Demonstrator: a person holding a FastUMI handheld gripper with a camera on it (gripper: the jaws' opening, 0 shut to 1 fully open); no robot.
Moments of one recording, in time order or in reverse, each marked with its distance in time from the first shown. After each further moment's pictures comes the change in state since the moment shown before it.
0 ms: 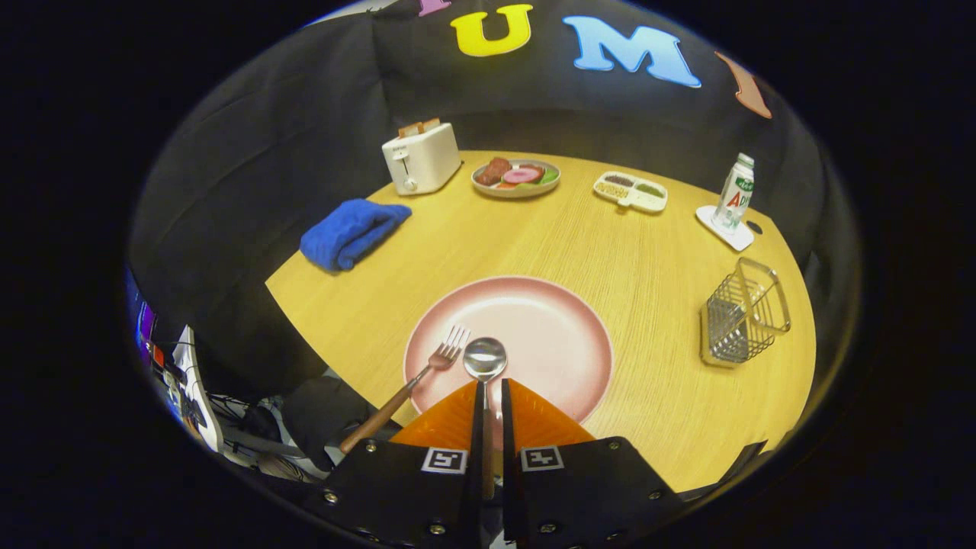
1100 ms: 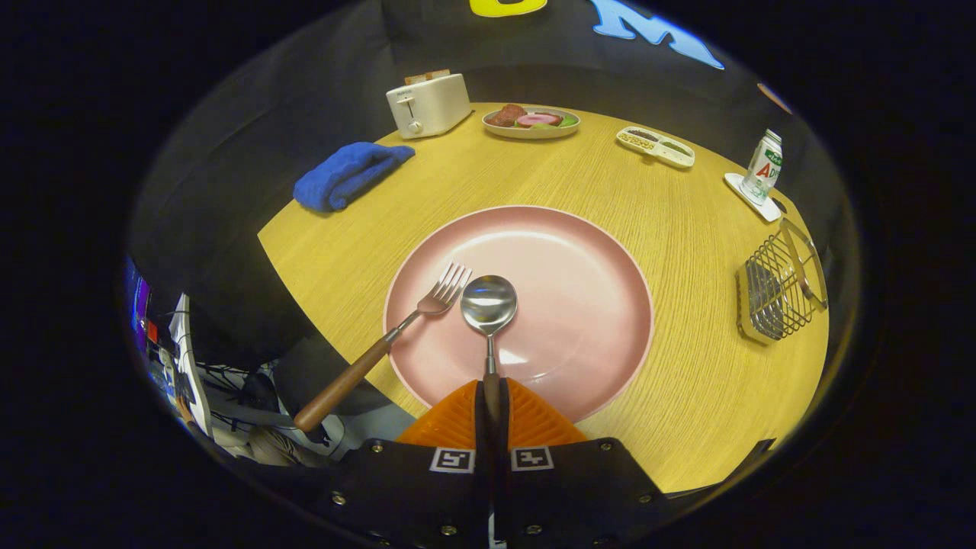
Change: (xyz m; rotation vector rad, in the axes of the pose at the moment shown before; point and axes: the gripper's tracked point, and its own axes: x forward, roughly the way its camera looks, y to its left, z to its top) arm 0.026 -0.003 -0.032 -0.038 0.121 0.012
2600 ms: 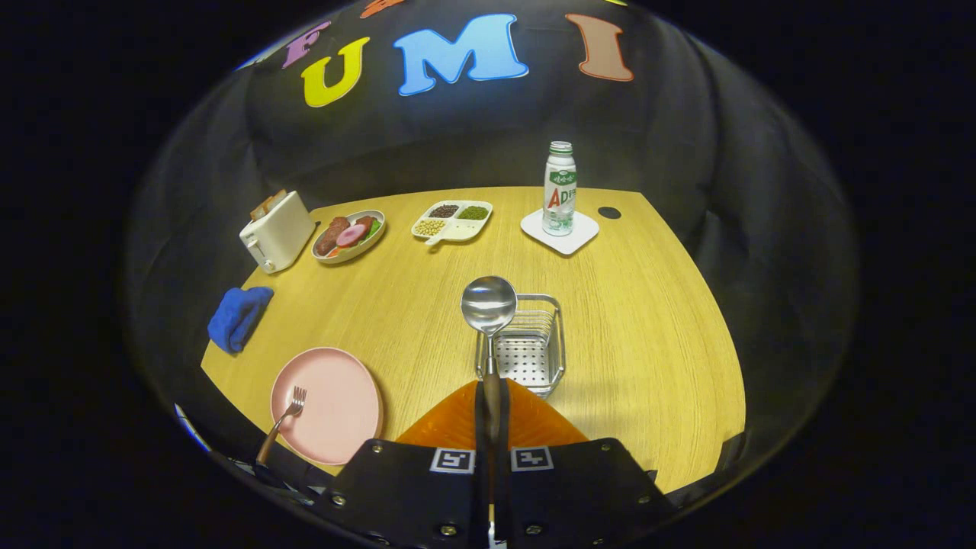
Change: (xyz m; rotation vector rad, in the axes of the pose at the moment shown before) arm -0.114 -0.233 0.052 0.338 -0.245 -0.300
